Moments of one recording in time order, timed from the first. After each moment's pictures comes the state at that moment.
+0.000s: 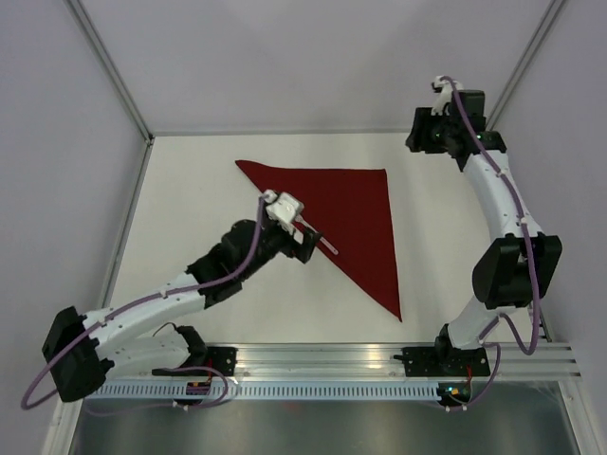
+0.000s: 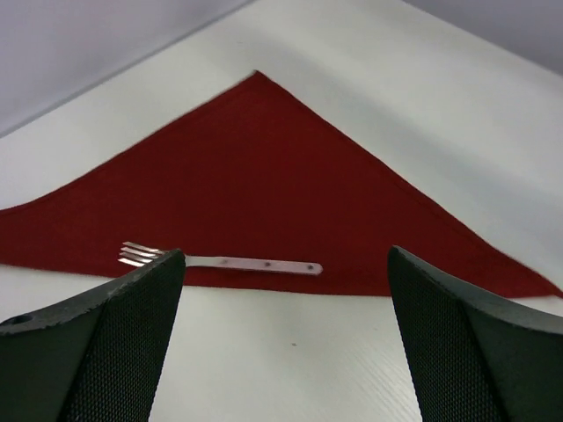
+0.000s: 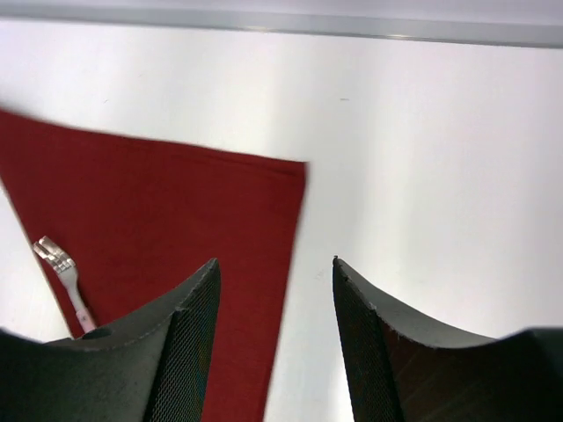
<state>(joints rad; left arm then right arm) -0.85 1.03 0.76 0.14 -0.16 -0.04 0.08 1.72 1.68 -0.55 -0.18 0.06</state>
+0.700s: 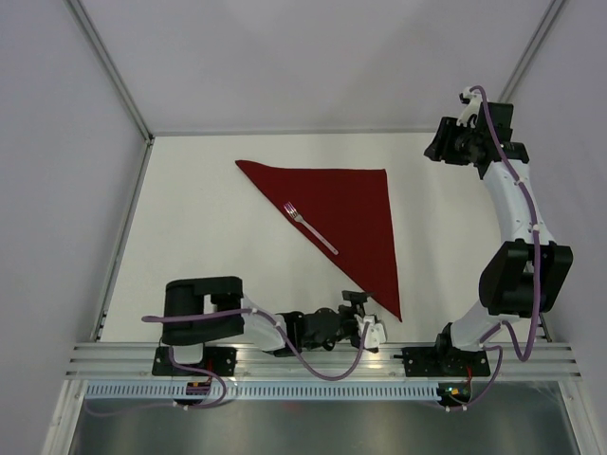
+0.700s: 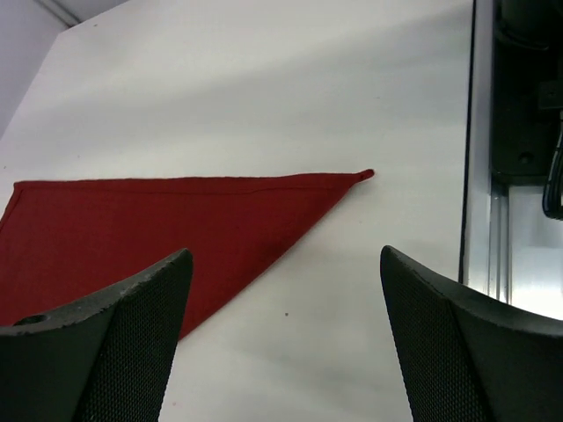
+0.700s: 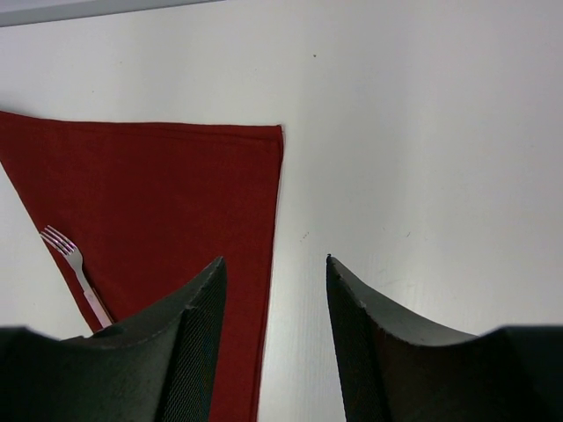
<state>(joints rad) -1.46 1.80 0.61 1.01 -0.26 0.44 -0.12 1.65 1.56 -0.55 -0.32 0.11</state>
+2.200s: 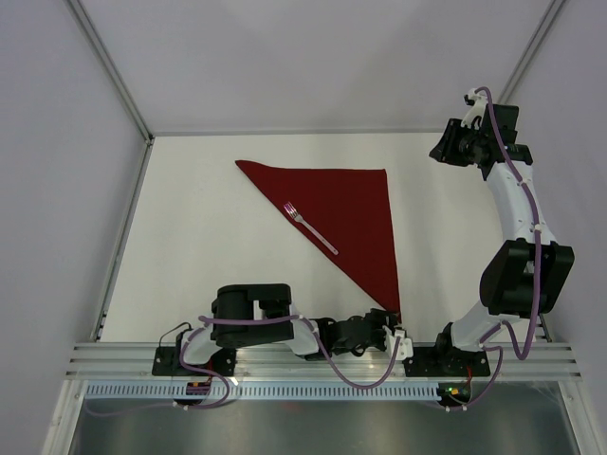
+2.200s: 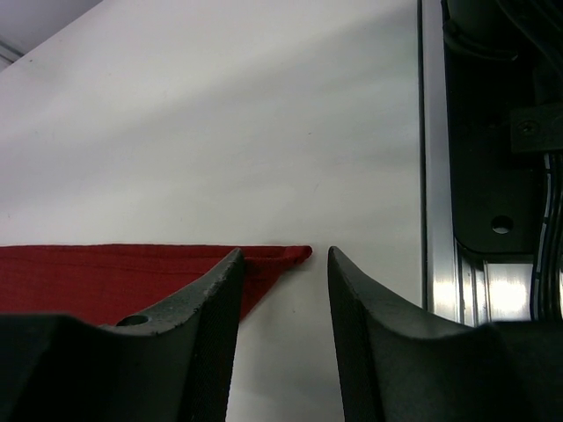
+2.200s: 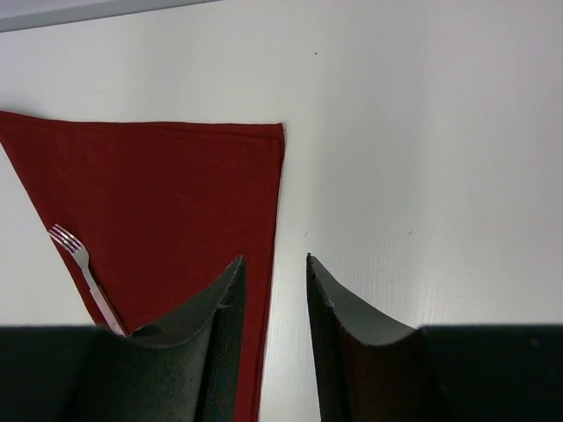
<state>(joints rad) -1.49 2.13 0.87 1.03 -0.21 0.52 -0.15 1.65 1.54 -0.54 -0.36 0.11</state>
